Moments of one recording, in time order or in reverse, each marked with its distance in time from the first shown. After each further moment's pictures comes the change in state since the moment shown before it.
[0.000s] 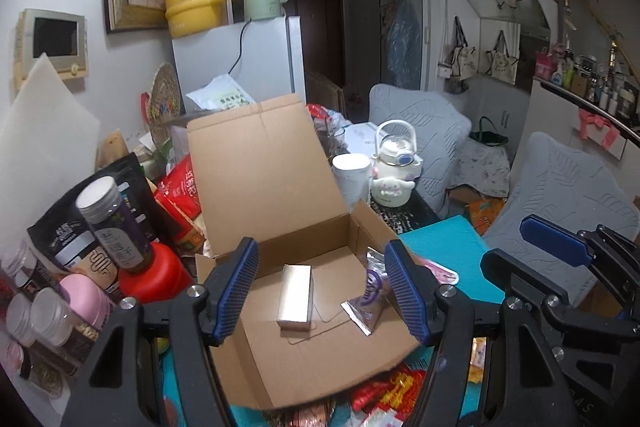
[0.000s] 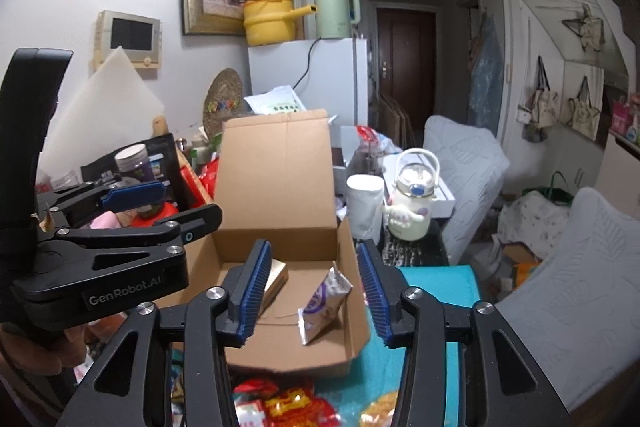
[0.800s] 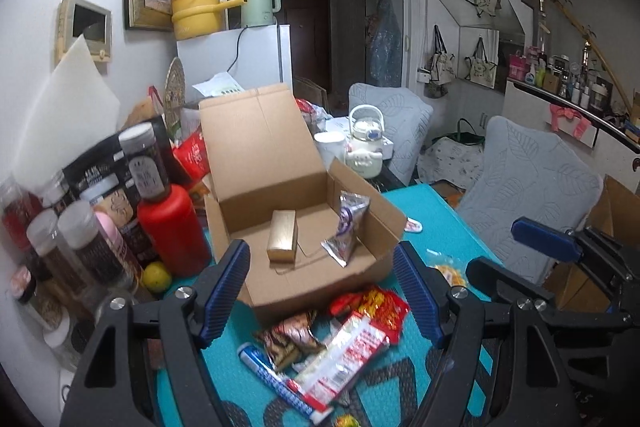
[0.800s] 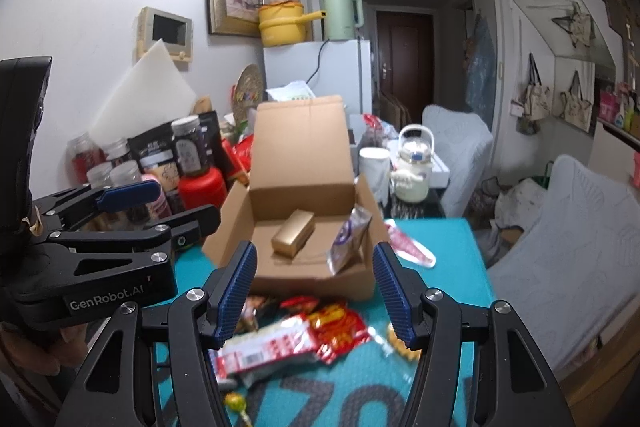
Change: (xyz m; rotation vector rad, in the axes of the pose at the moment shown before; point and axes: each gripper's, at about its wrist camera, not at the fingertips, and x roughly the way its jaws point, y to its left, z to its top) left arm -0.100 -0.005 -0.097 -0.005 -0.034 -0.057; right arm -0.094 0.042 -0.082 0.022 0.011 0.015
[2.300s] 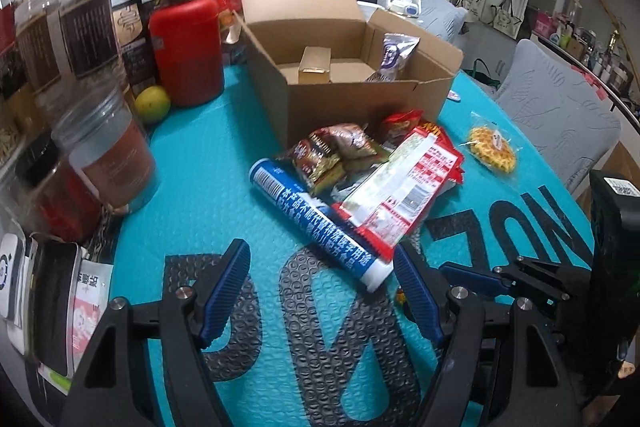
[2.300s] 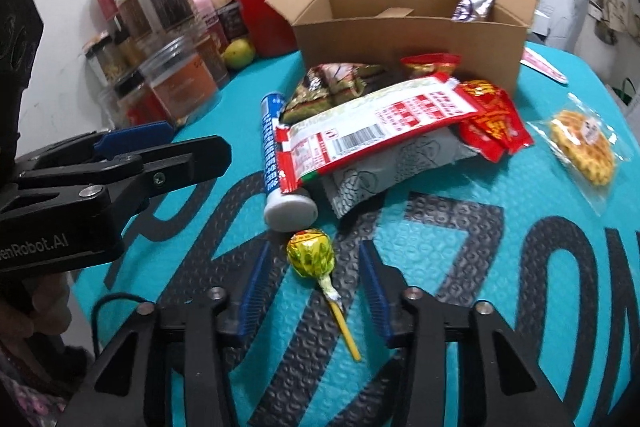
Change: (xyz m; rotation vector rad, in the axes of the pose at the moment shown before) left arm 0.049 0.058 -0.160 -0.125 0.293 -0.018; right arm 0.108 0.063 -0.169 -0.027 0.429 0.261
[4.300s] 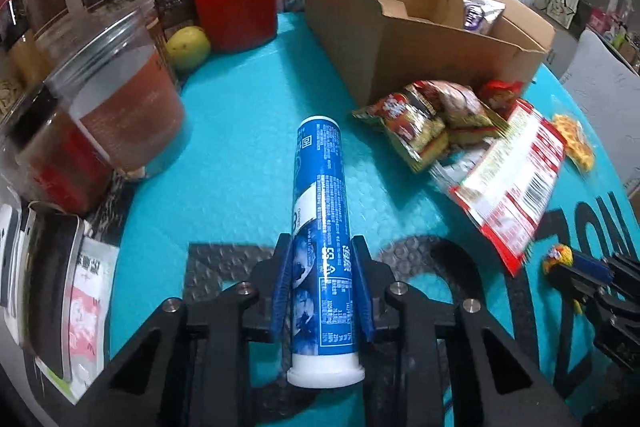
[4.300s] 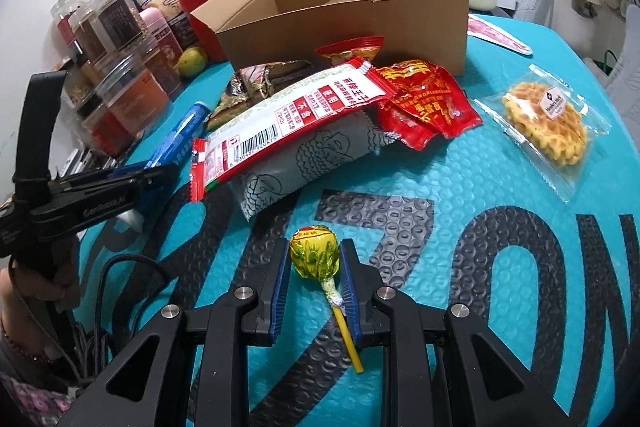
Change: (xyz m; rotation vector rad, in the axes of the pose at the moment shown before) left arm 0.059 0.038 -0.001 -0.081 0.123 0.142; right arm -0.007 -0.052 0.000 0.108 0.016 -0.050
